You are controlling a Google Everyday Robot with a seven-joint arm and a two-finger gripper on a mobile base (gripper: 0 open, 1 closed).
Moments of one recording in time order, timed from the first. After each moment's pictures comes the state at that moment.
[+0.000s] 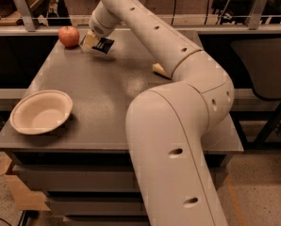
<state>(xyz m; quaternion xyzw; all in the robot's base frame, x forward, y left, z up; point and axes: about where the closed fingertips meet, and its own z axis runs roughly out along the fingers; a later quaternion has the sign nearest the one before) 0.846 0.169 0.872 -0.56 0.73 0.07 0.38</state>
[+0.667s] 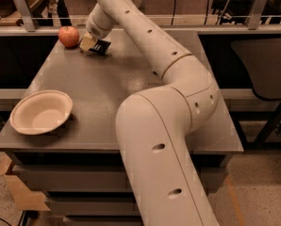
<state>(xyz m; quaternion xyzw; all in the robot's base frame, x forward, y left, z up) 0.856 0.183 0.860 -0.57 0.73 0.08 0.37</state>
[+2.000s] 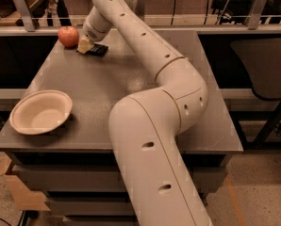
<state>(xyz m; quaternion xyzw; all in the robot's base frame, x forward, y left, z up) 0.855 0.198 0.841 -0.58 0.73 0.10 0.35</state>
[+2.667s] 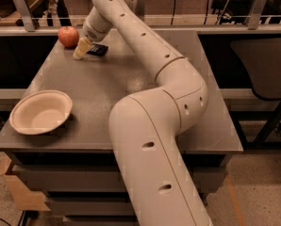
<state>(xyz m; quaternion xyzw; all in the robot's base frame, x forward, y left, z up) 0.855 0.199 0.839 -0.58 0.73 0.10 0.35</state>
